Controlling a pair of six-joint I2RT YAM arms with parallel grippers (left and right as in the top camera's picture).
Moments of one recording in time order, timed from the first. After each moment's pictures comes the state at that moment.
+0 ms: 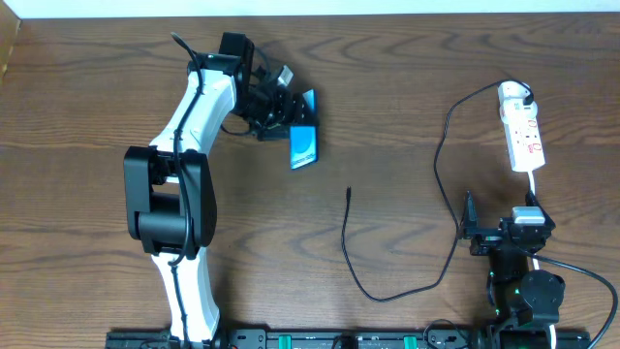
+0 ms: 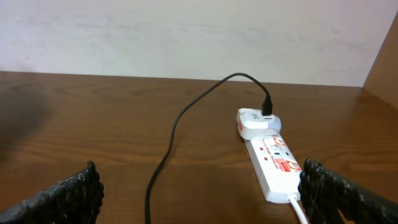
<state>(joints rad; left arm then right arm) -0.14 2.14 1.72 -1.02 0.79 -0.19 -0.01 0.01 0.01 -0.07 0.00 -0.04</state>
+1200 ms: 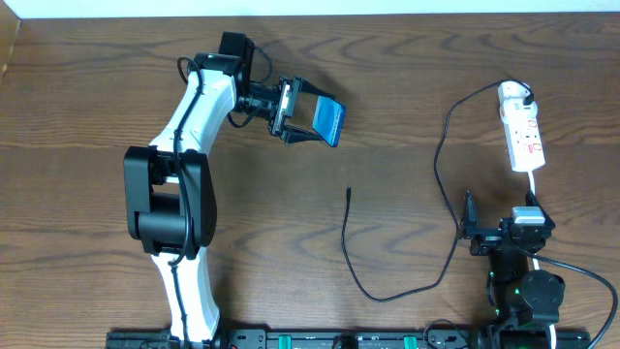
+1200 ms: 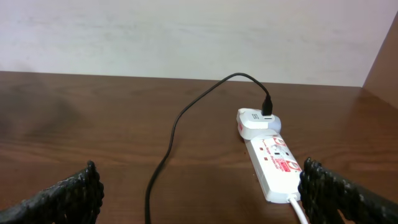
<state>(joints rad) -0.14 2.14 1.72 -1.02 1.25 -1.07 -0.01 0.01 0.01 -0.07 0.00 -0.04</state>
